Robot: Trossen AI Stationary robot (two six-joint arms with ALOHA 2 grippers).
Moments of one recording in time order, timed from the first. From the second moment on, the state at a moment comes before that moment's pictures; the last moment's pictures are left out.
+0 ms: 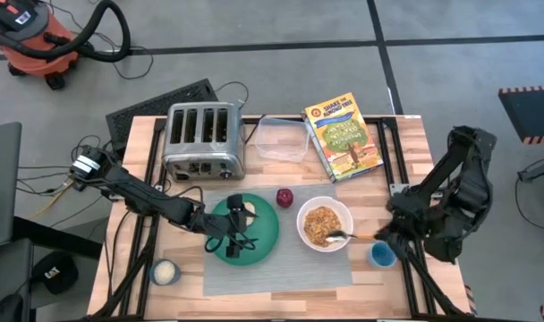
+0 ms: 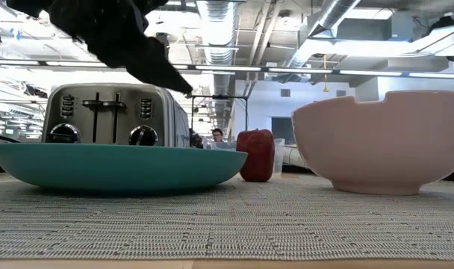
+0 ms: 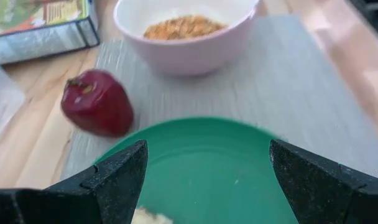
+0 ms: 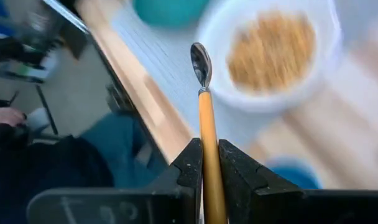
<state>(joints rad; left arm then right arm) -0.38 1.46 0.74 0.11 -0.37 -0.15 1.01 1.11 1.34 -1.29 0.46 1.69</state>
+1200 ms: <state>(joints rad) -0.38 1.46 0.57 1.00 -0.47 0.02 0.44 1.14 0.67 0.40 0.44 0.24</state>
